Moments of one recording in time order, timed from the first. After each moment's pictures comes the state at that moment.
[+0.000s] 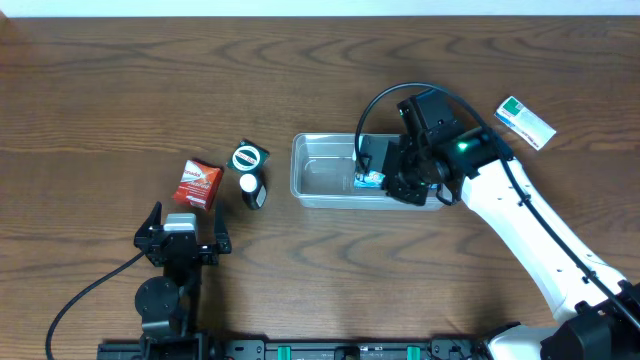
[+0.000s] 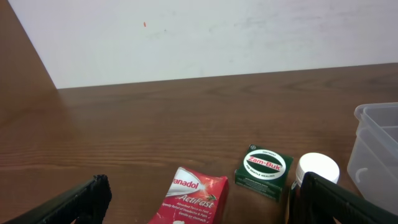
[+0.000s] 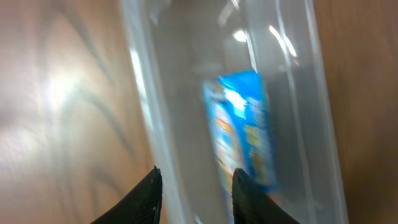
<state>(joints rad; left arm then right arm) 0.08 0.02 0.03 -0.12 0.04 0.09 0.45 1.54 1.26 -0.92 -0.24 -0.82</state>
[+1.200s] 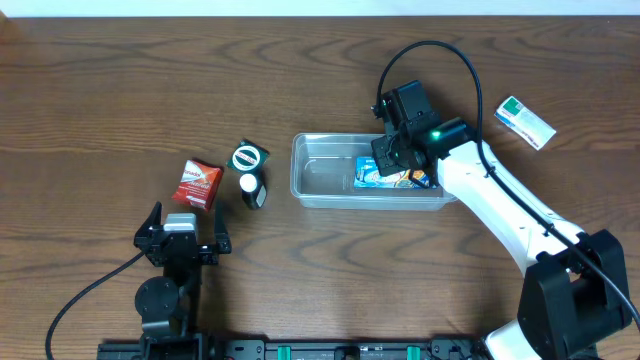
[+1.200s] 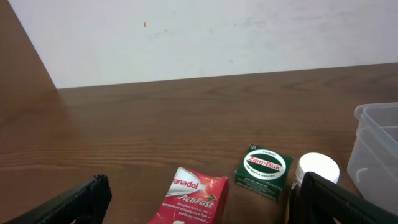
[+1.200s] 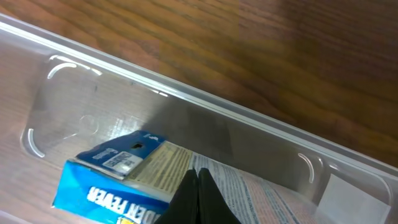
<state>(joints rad) 0.08 0.02 0.03 -0.12 0.04 0.09 0.45 1.71 1.26 -0.69 0.03 0.16</state>
